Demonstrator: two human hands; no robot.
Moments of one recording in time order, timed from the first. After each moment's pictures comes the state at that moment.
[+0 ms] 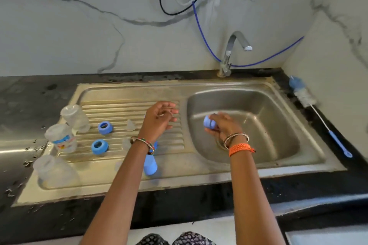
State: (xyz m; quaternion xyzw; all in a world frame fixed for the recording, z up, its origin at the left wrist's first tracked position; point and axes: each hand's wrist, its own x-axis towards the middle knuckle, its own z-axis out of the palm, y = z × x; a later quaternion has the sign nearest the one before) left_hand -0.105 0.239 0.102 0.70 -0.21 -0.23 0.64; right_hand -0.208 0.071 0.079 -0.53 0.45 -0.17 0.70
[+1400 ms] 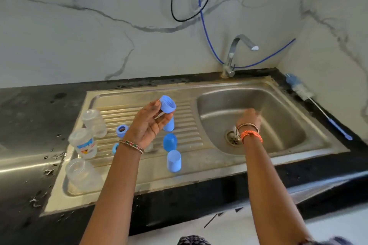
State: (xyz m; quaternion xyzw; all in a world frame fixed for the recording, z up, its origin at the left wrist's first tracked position) left_hand -0.052 0.326 0.101 0.40 -0.14 -0.41 0.80; right_hand -0.216 0.085 0.083 -0.72 0.54 -0.09 0.42
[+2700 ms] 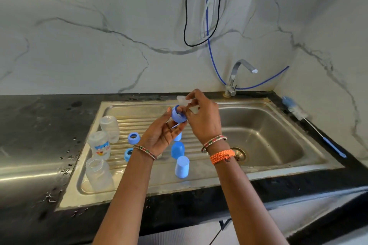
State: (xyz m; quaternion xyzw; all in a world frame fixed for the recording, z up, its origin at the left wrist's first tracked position) left_hand -0.081 0.352 0.126 0.32 -0.10 -0.46 0.82; right_hand -0.162 0.255 0.160 -0.84 0.20 -0.39 0.32
